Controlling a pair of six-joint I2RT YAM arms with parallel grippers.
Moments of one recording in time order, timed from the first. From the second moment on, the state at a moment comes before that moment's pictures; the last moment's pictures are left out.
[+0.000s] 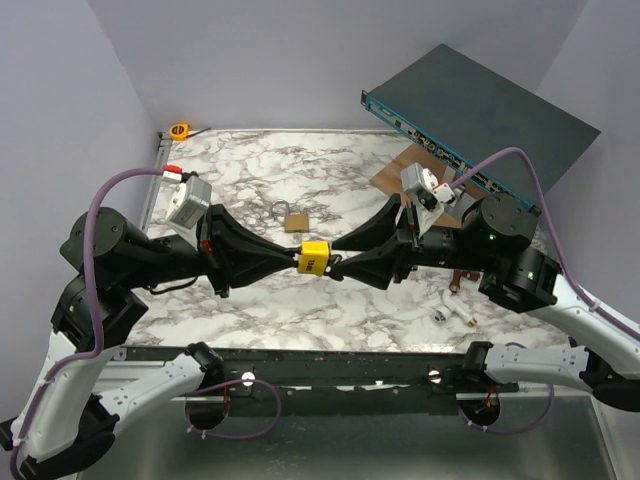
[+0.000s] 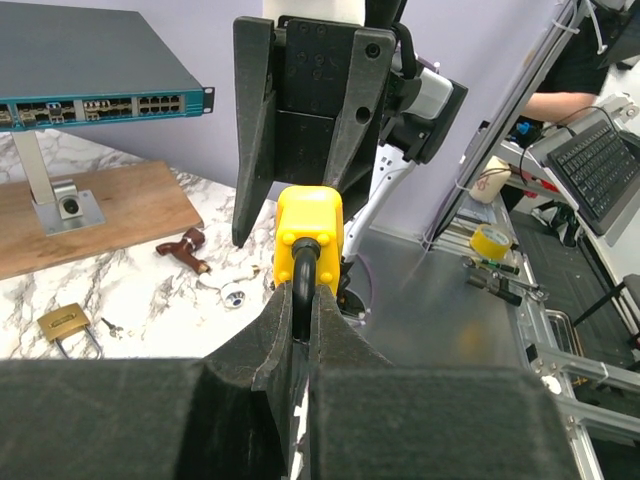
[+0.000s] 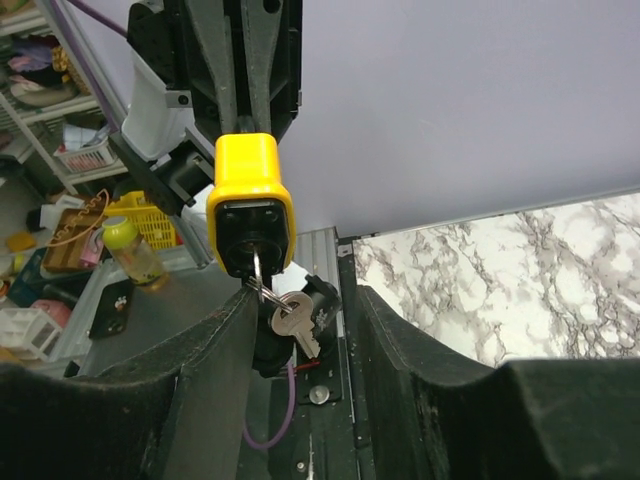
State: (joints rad) left arm -0.70 0.80 1.47 -0.53 0.71 -0.39; right arm 1.07 1.01 1.32 -0.17 -0.43 0.23
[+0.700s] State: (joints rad) left arm -0.70 0.83 1.47 -0.53 0.74 -0.39; right arm 1.07 1.01 1.32 -0.16 -0.51 0.23
